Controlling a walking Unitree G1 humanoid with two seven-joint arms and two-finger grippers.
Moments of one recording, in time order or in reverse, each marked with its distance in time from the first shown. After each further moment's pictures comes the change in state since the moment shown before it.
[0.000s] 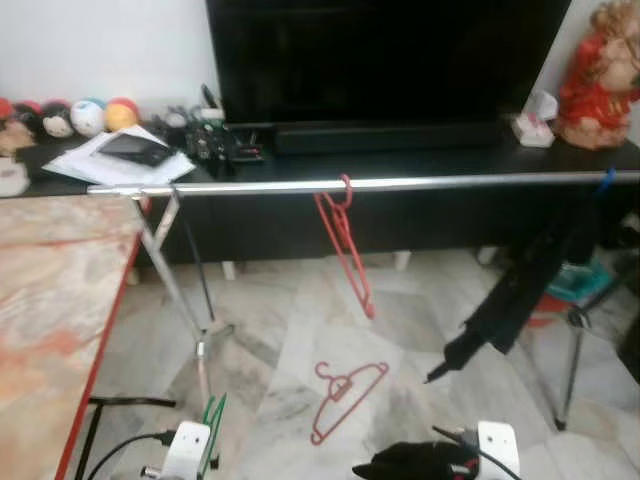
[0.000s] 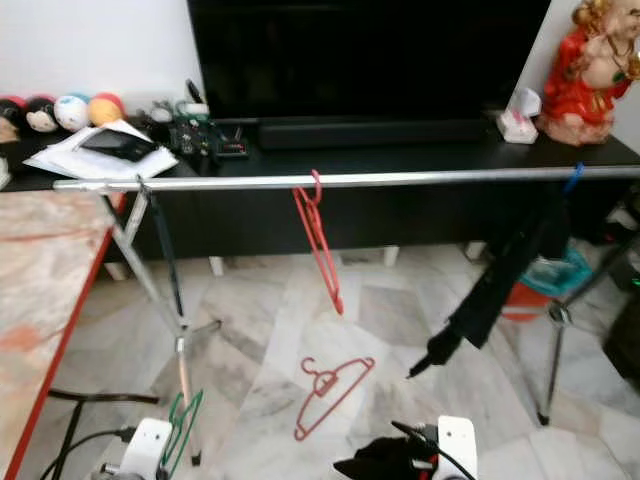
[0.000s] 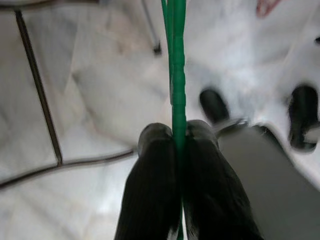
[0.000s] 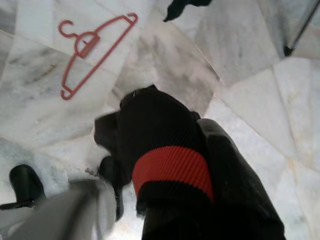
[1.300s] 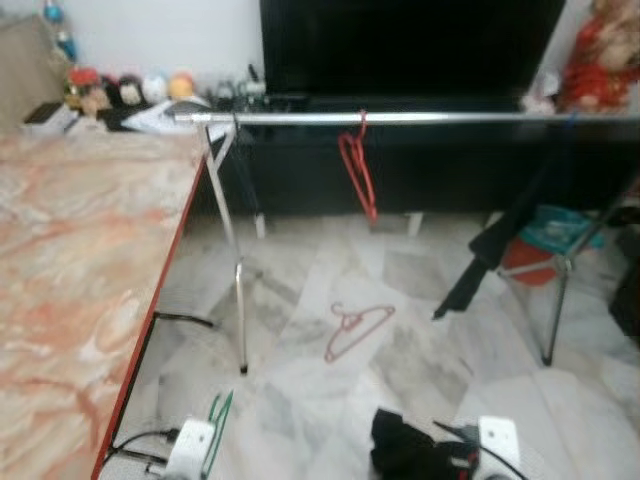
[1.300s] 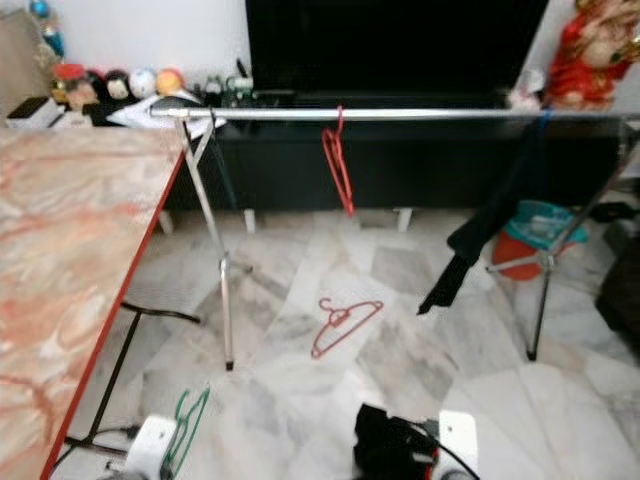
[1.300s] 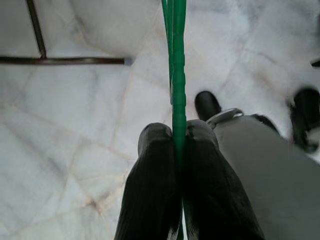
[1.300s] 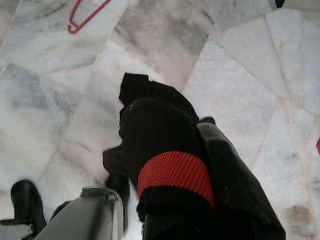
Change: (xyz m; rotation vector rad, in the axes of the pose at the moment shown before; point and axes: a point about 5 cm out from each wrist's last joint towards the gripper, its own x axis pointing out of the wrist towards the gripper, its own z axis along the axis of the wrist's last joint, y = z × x) left arm 0.000 0.000 0.000 0.017 0.009 -0.017; right arm 0.000 0.001 -0.003 0.007 0.005 0.003
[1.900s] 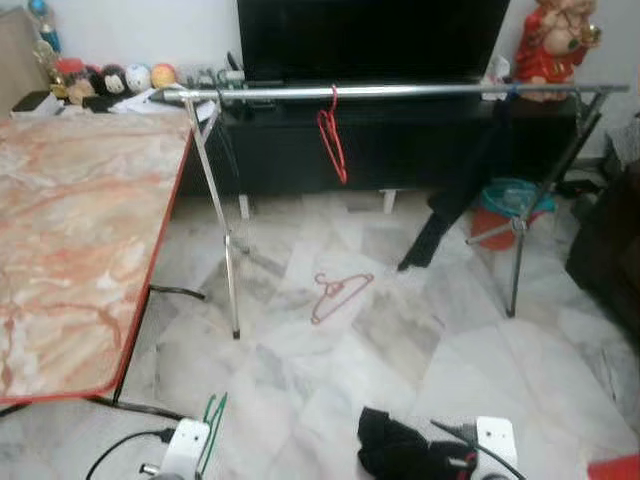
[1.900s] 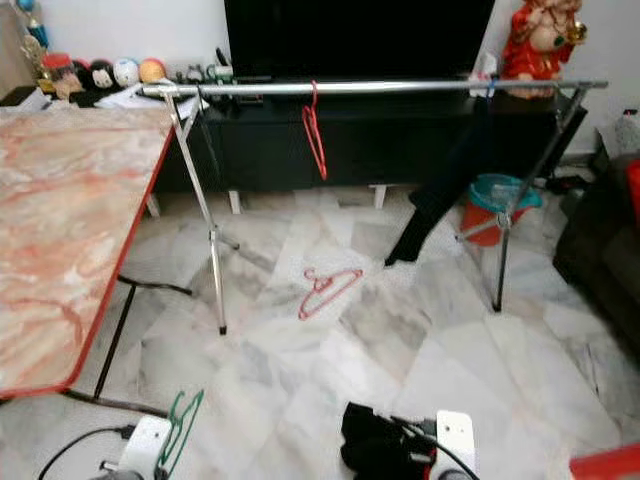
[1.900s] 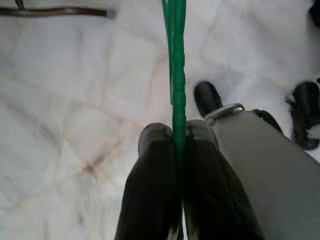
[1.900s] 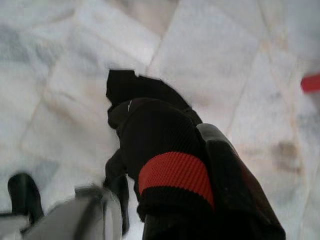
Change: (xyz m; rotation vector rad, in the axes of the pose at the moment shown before) left arm 0.000 -0.003 0.001 0.004 0.004 -0.013; right arm -0.001 -0.003 -0.004 -0.001 0.010 -0.006
